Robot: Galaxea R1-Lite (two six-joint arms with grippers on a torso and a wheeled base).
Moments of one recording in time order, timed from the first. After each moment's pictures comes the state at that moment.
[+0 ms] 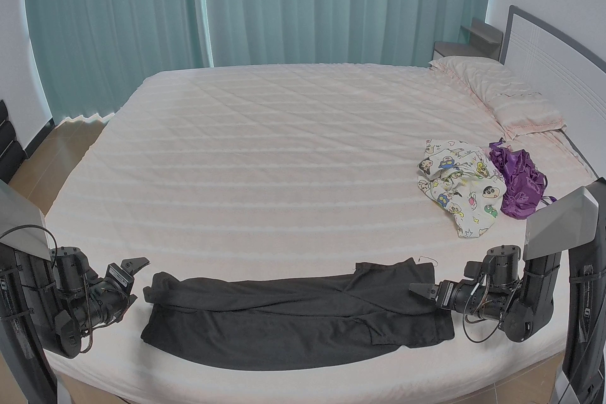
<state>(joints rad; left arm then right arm) 0.14 2.17 -0.08 -1.55 -0.24 -0.98 0.19 2.41 -0.34 -1.47 0.28 0.49</state>
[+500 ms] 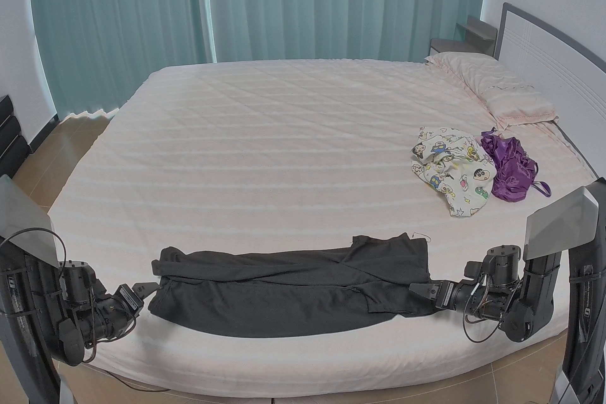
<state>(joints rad) 0.12 2.23 -0.03 -1.55 -0.25 -0.78 0.19 2.41 -0.34 -1.47 0.28 0.49</state>
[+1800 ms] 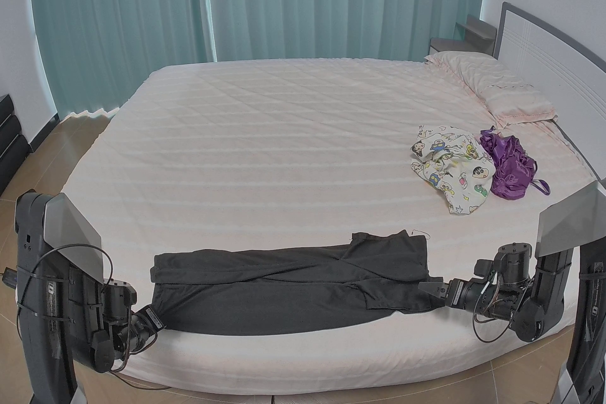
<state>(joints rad) -0.03 2.47 -0.11 -1.55 0.13 -0.68 0.17 2.34 -0.28 -1.47 0.29 0.48</state>
